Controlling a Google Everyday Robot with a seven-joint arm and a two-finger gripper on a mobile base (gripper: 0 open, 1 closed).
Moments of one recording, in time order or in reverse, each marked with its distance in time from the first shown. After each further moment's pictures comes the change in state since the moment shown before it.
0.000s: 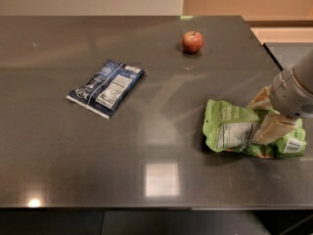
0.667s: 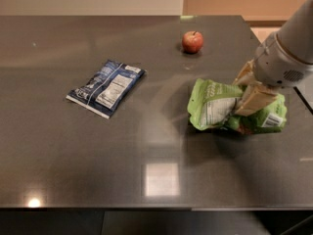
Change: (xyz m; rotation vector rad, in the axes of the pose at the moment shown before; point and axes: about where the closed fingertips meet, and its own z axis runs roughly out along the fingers) arm -0.058 -0.028 -0.035 0.014 -0.043 -0.011
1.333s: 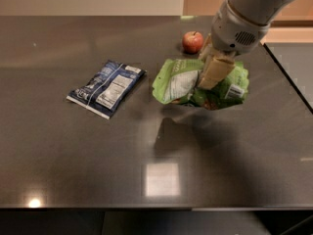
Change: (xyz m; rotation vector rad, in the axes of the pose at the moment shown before) arm -0.086 -0.041 -0.005 -0.037 -0.013 -0.014
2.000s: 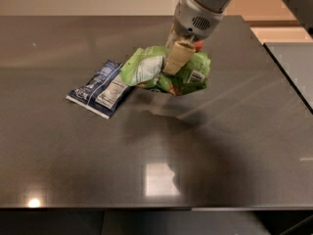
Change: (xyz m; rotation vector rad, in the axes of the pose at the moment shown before) arm -0.069 -0.042 0.023 -0.020 -0.083 -0.009
